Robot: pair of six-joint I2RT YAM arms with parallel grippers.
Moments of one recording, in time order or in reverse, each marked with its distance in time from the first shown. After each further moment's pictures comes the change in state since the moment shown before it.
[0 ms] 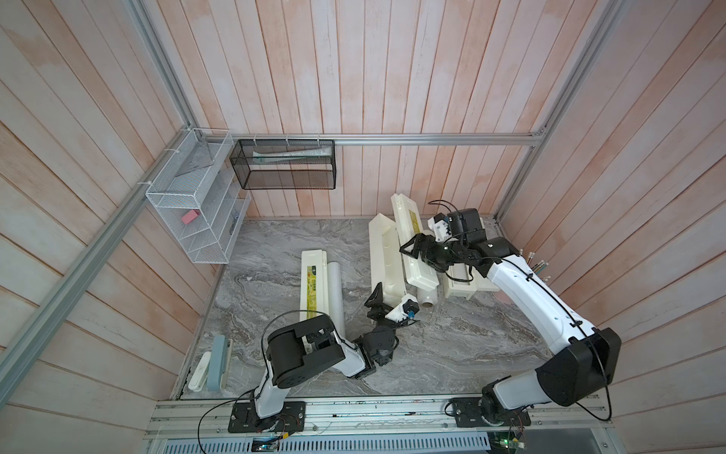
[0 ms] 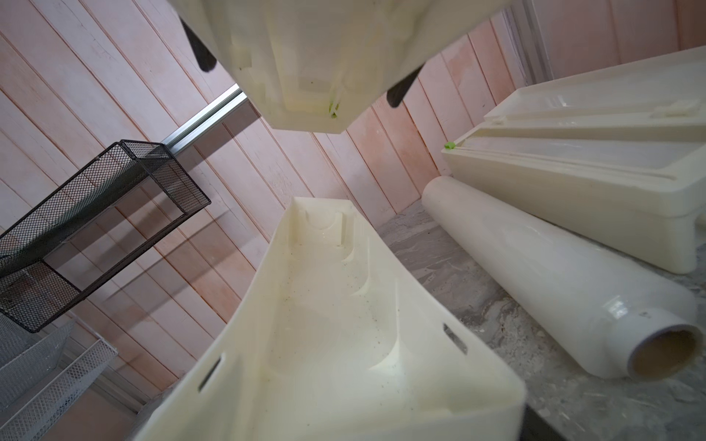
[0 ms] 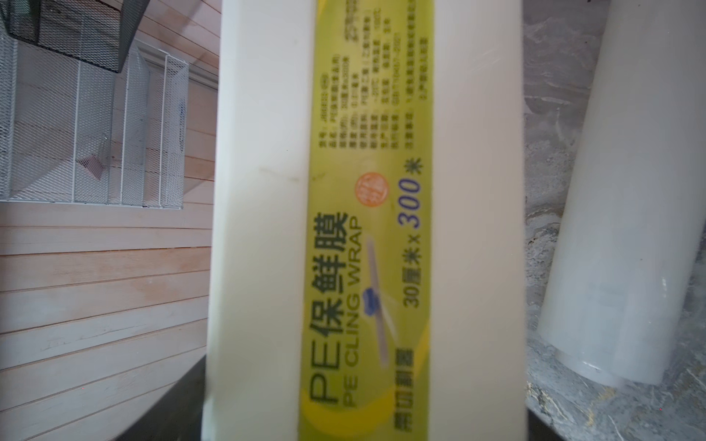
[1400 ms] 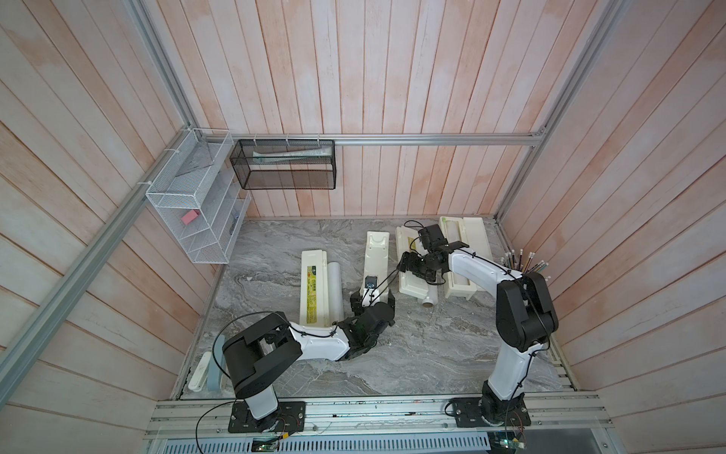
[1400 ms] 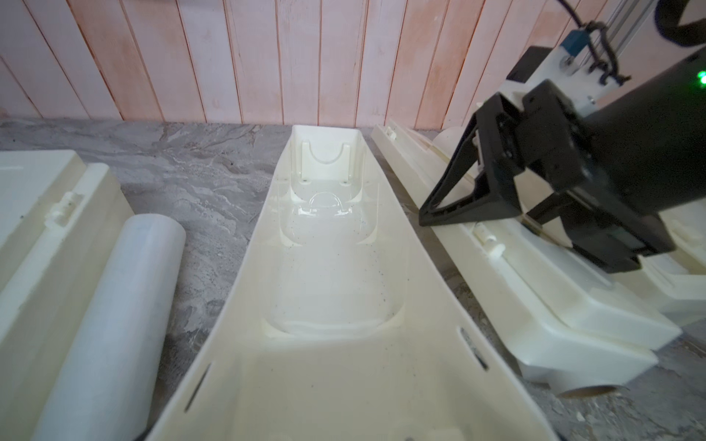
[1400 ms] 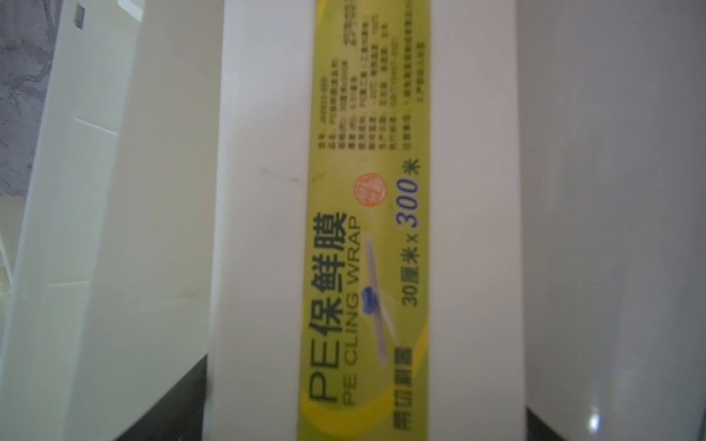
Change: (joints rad) left arm 0.145 -0.272 0.026 -0.896 0.210 -1.162; right arm -0.002 0.420 -0.040 0.151 0.253 -0.076
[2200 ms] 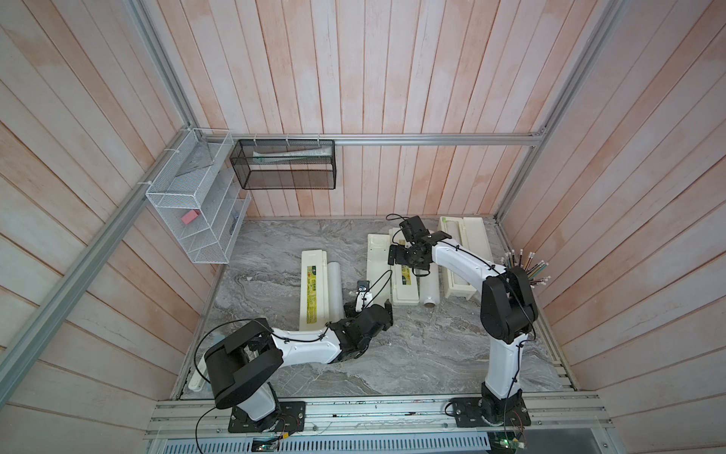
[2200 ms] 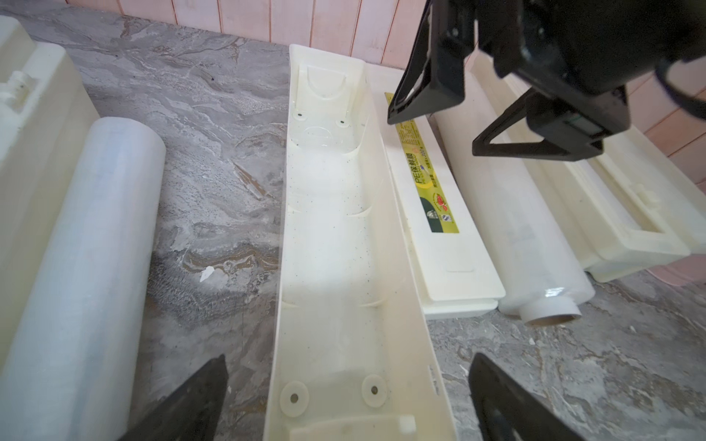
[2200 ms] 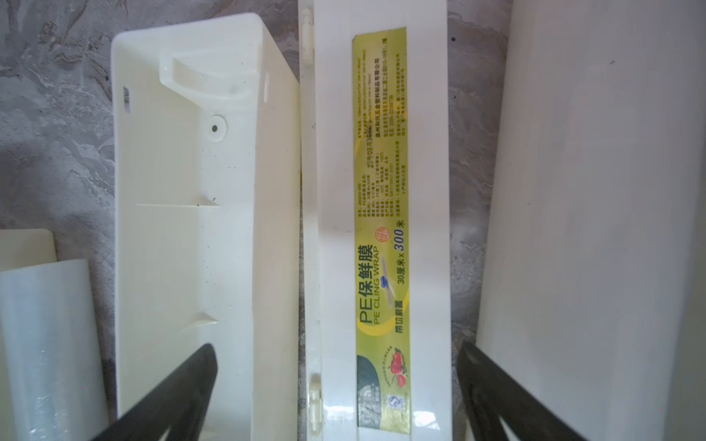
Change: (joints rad) left arm 0.002 -0.128 -0.037 -0.201 0.132 -0.170; right arm 0.096 0.100 0.215 -0.116 0.254 -0.059
